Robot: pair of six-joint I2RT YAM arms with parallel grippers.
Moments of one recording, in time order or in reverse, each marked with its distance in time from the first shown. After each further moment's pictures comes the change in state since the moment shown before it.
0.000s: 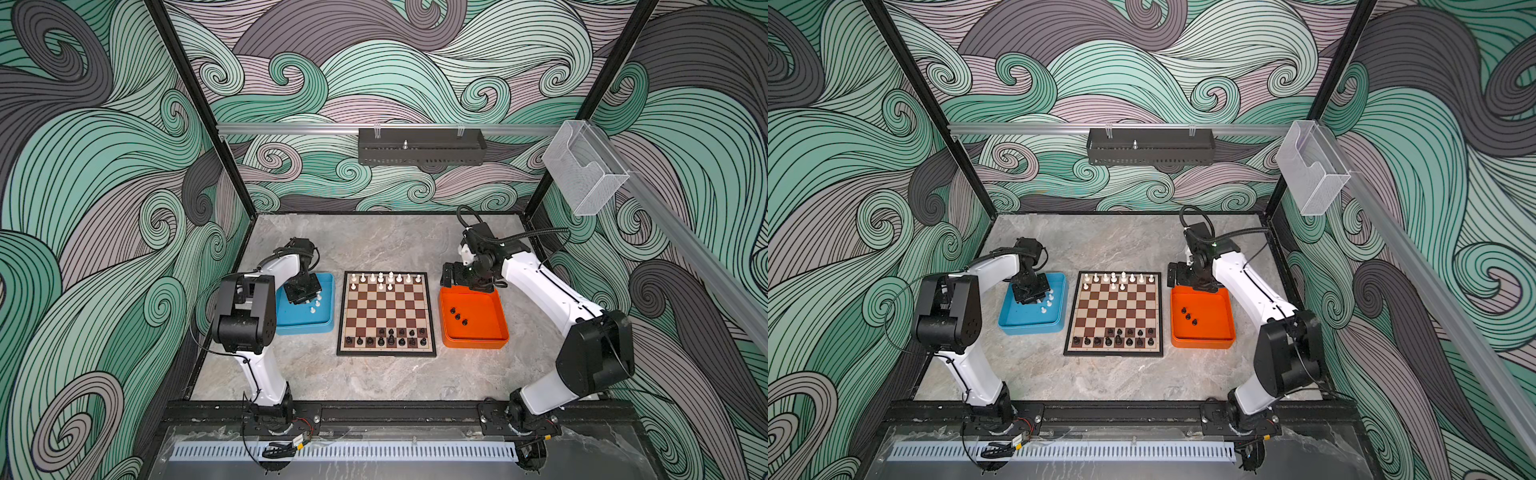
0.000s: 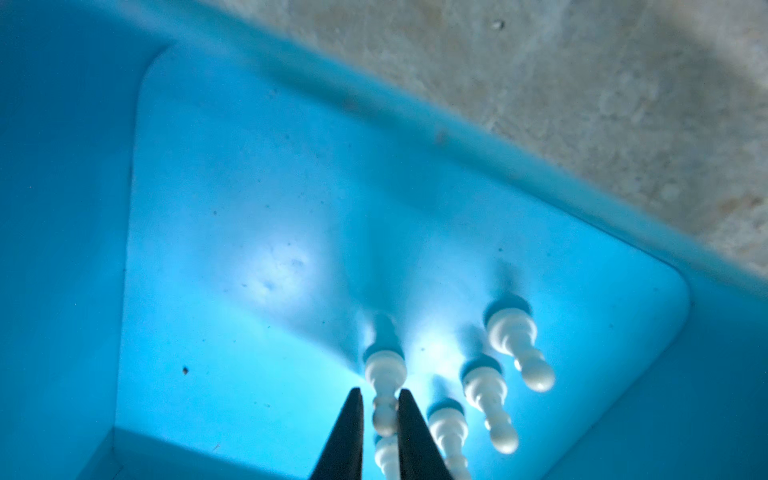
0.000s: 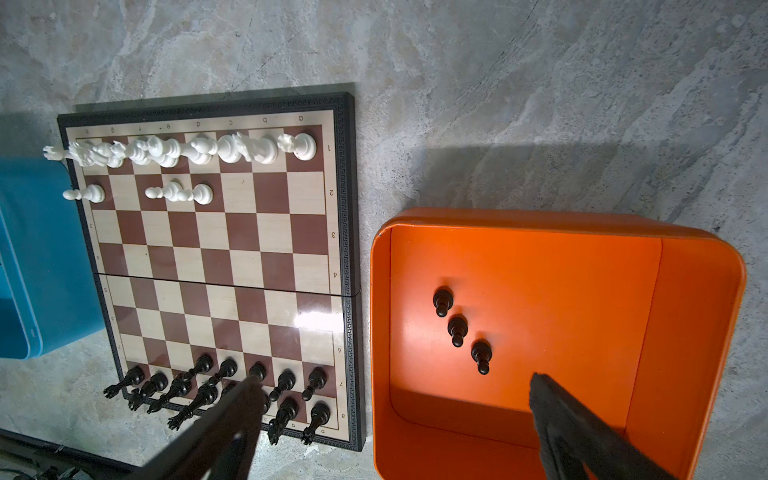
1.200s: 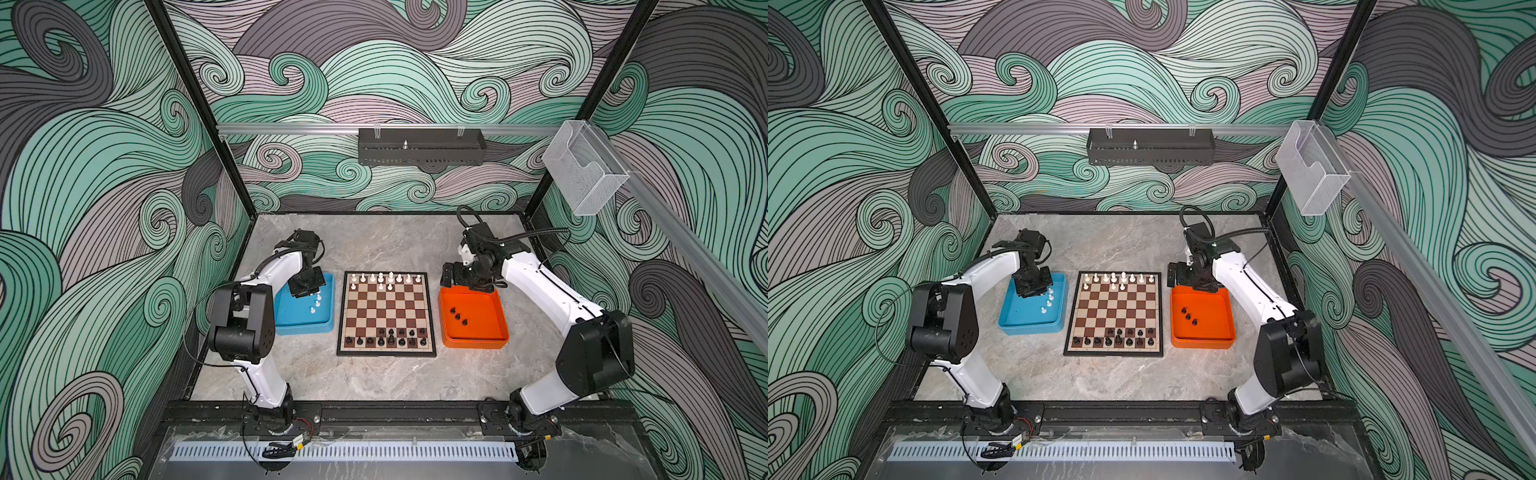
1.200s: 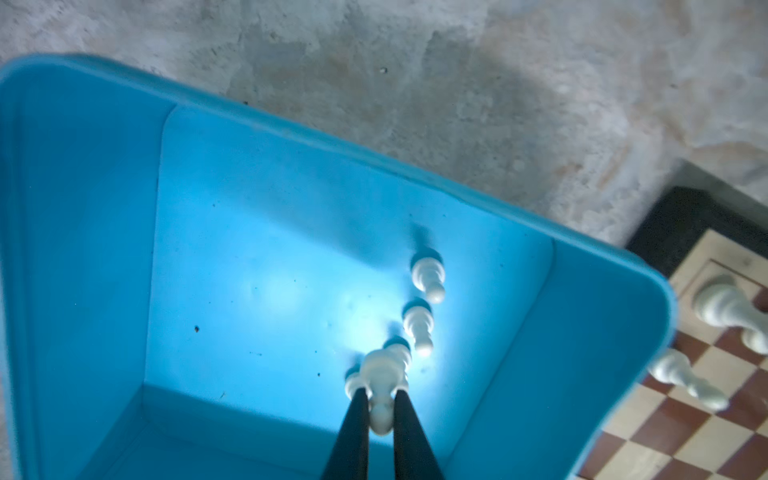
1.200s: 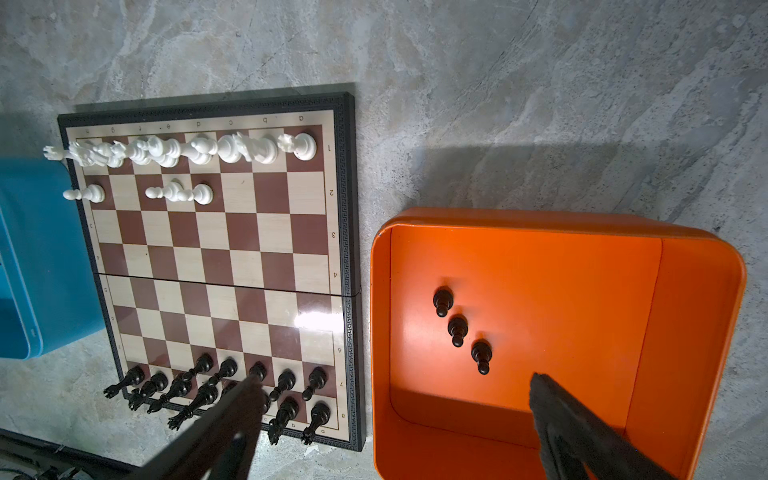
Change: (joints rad) left arm -0.072 -0.080 0.075 -0.085 -0.012 0.028; right arm -0.001 0.000 0.000 0.000 0.000 0.000
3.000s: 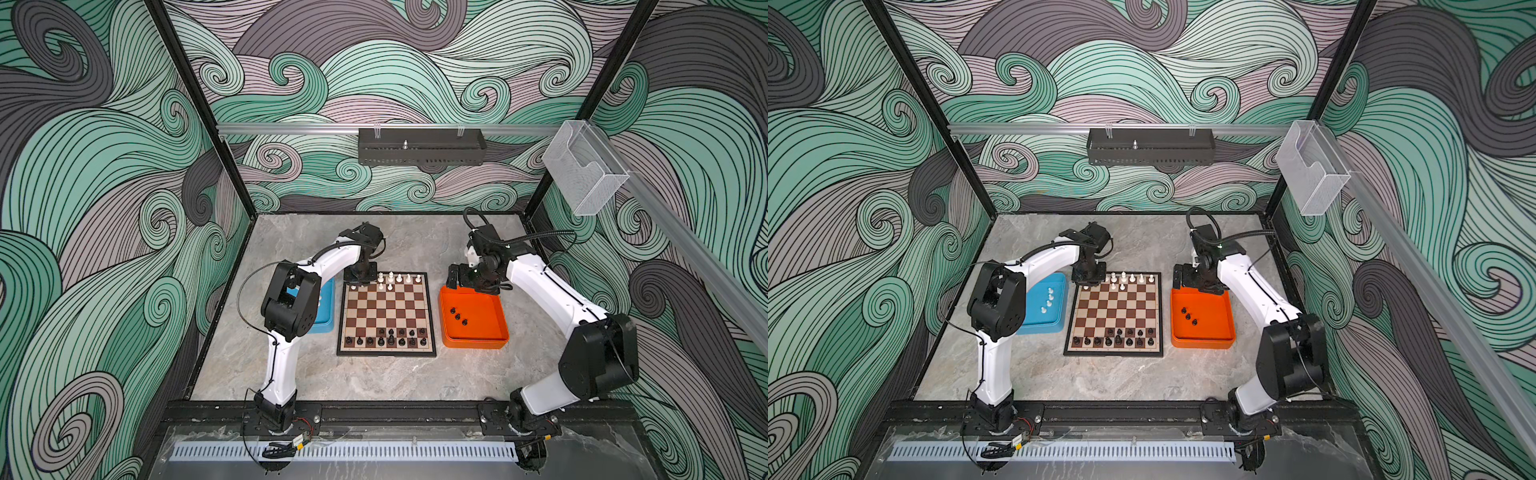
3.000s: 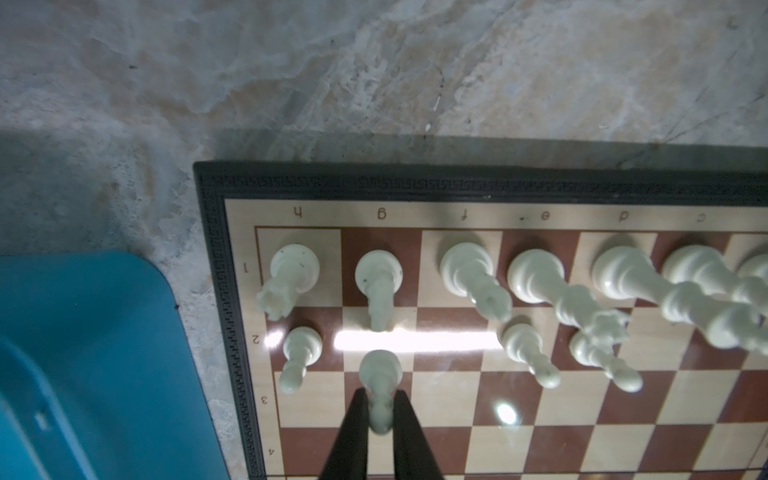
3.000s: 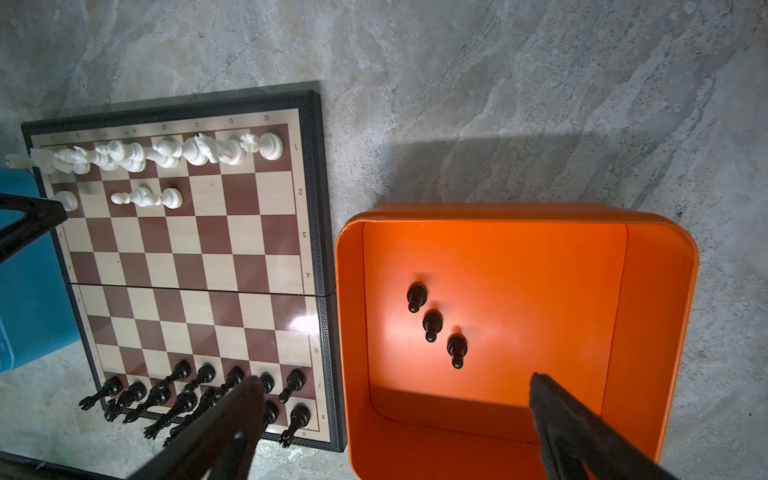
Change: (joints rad) left arm -0.357 0.325 0.385 -0.069 0.022 0.001; right arm -0.040 -0.024 -0.036 0.000 0.016 -0.016
